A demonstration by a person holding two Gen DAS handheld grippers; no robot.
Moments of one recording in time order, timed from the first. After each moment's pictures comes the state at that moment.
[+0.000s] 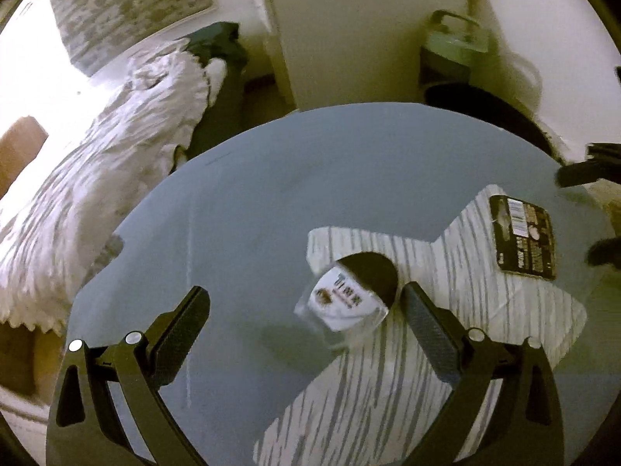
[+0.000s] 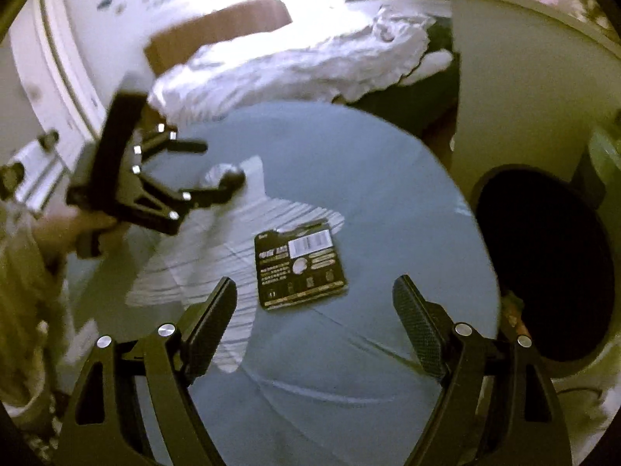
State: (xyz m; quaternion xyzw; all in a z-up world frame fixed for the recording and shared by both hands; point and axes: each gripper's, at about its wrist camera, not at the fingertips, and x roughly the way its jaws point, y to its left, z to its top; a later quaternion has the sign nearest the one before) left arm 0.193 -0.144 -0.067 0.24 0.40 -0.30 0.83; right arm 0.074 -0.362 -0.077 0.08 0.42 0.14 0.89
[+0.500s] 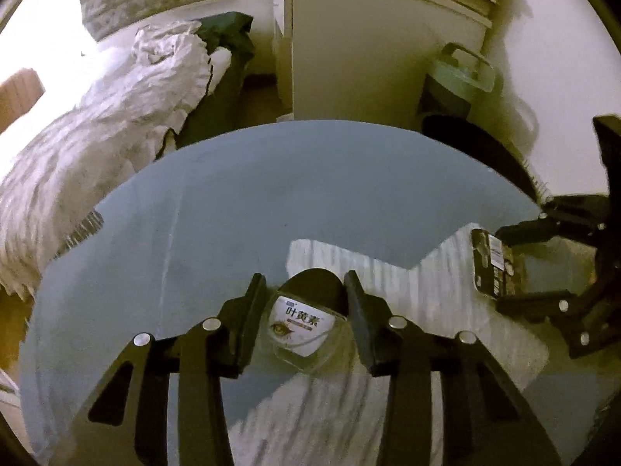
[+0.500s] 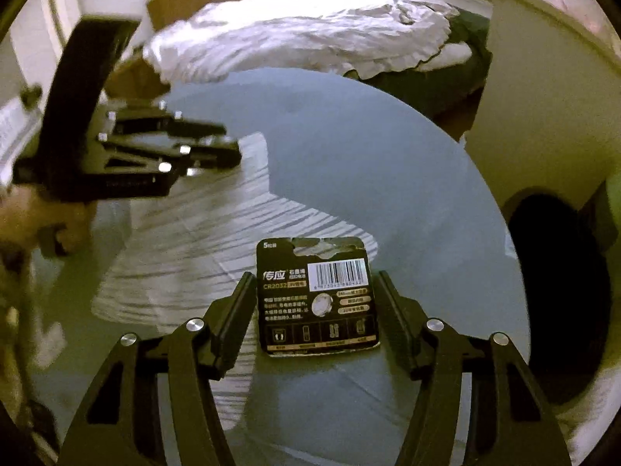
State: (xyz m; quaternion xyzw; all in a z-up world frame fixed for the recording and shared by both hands) left arm 0.198 -0.142 -0.064 0.14 0.43 -0.31 0.83; right arm 0.116 -0.335 -0.089 0.03 0.46 0.14 0.88
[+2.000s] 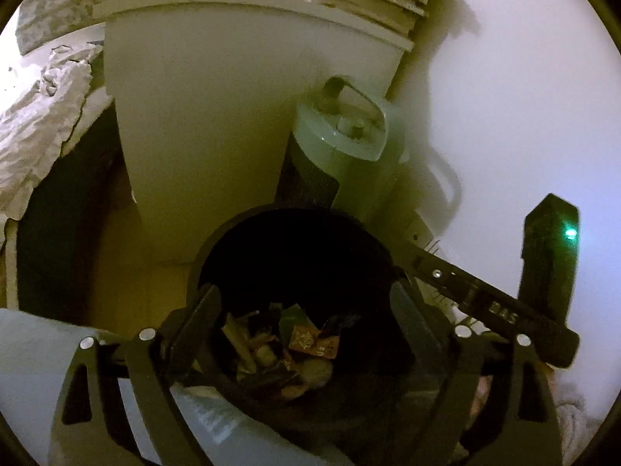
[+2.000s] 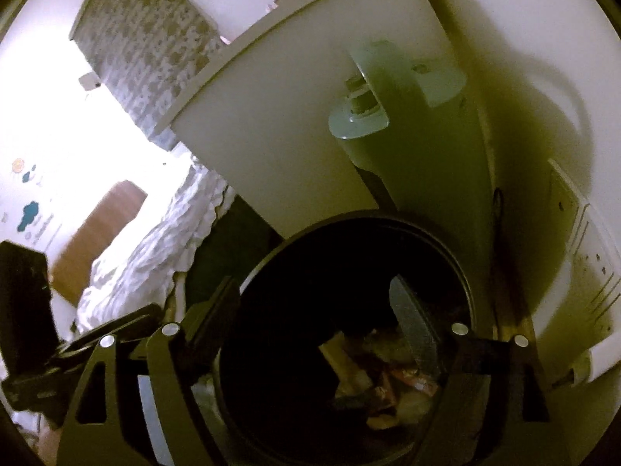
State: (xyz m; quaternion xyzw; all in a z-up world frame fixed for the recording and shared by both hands) left arm 0.205 -0.417 -0.032 0.06 0.41 -0.44 0.80; right arm 0.068 -0.639 -0.120 0.37 0.24 -0.13 0.89
